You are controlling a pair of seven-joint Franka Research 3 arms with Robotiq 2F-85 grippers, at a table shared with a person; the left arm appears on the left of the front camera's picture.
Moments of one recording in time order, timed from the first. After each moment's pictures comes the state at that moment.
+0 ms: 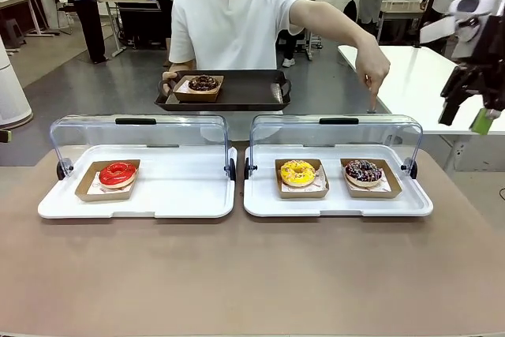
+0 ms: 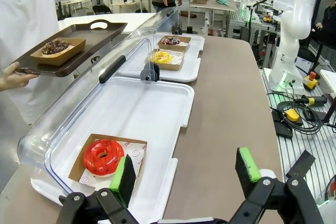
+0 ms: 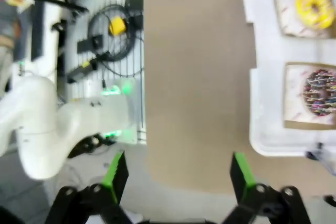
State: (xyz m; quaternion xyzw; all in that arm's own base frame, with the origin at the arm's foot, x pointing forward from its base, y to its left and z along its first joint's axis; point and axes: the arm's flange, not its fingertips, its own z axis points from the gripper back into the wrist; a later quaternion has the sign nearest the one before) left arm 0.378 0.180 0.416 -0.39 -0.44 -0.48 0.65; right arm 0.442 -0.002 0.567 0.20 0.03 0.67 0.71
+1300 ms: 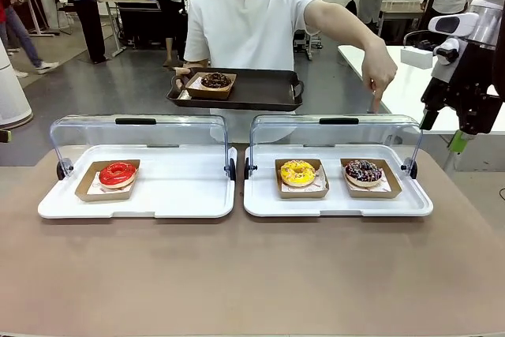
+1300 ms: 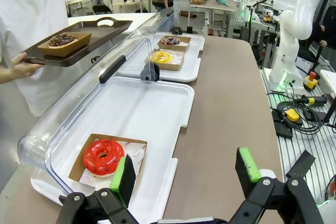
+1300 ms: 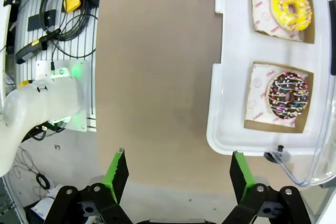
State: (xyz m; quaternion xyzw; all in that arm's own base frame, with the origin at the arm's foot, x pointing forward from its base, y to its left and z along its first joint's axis) left arm 0.378 0.180 0.416 -0.39 -0.44 -0.48 0.65; right arm 0.431 0.022 0.546 0.09 -0.02 0.73 0.68
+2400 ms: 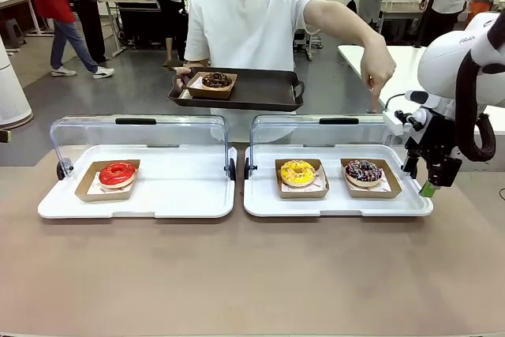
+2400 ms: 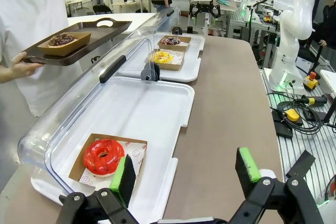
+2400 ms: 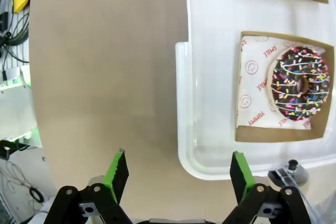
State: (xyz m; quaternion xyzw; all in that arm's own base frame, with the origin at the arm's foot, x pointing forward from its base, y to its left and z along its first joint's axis) left arm 0.378 0.180 0.416 -0.39 -0.44 -0.48 0.65; right arm 0.466 0.008 0.410 0.06 -0.03 0.70 0.71
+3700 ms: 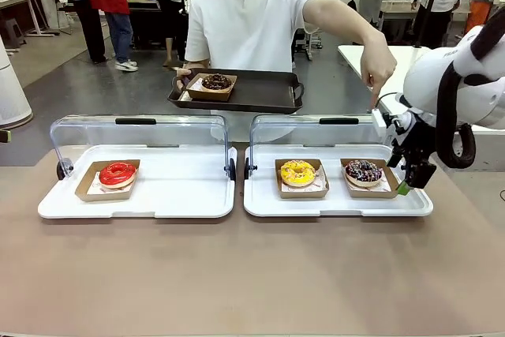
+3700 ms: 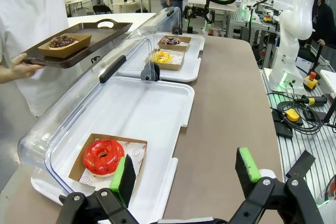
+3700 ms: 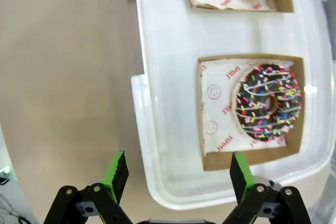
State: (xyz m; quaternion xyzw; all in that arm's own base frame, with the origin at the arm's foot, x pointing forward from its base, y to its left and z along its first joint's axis) left arm 0.378 0.180 0.416 -0.39 -0.44 -0.48 0.65; right arm 0.477 0.029 0.385 0.04 -0.10 0.67 0.73
